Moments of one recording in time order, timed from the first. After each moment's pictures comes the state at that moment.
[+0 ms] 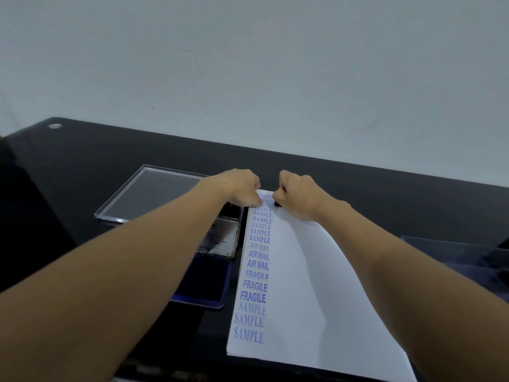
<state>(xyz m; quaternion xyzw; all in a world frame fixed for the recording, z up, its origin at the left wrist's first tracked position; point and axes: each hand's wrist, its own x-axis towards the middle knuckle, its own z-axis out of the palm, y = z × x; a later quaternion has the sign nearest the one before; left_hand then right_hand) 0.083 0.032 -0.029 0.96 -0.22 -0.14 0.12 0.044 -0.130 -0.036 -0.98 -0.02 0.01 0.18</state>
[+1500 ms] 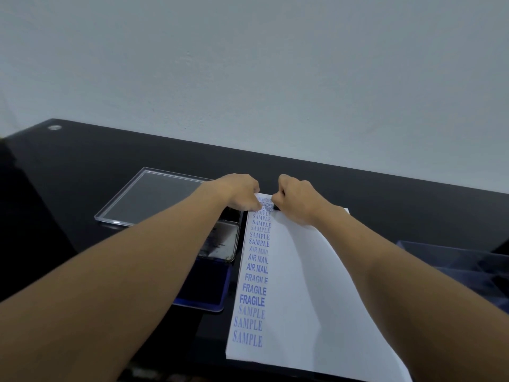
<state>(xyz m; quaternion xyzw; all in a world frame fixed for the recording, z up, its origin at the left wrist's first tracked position) 0.081 0.032 -0.029 0.96 -0.22 -0.13 0.11 0.046 -0.130 -0.040 -0.98 -0.01 0.01 0.19</state>
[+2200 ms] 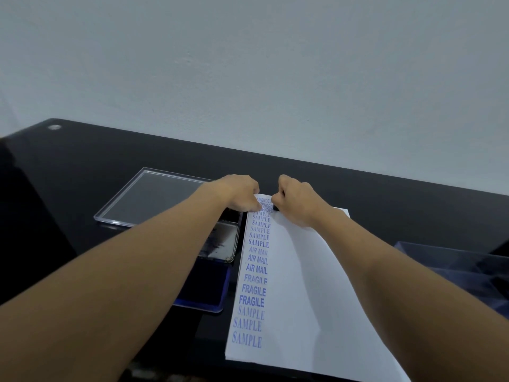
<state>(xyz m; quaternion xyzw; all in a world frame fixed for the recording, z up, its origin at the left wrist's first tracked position) 0.079 0.033 -0.029 0.96 -0.22 -0.13 0.11 0.043 -0.128 -0.040 -0.98 0.01 0.00 0.20</state>
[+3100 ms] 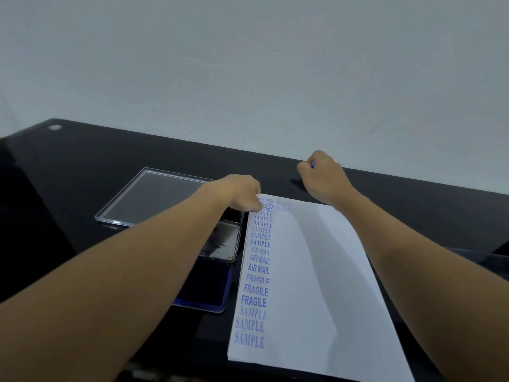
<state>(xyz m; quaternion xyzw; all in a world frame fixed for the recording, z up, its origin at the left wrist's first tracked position) 0.082 0.035 -0.032 0.96 -0.23 -0.14 0.12 0.043 -0.152 -0.002 -0.94 0.07 -0.12 0.31</state>
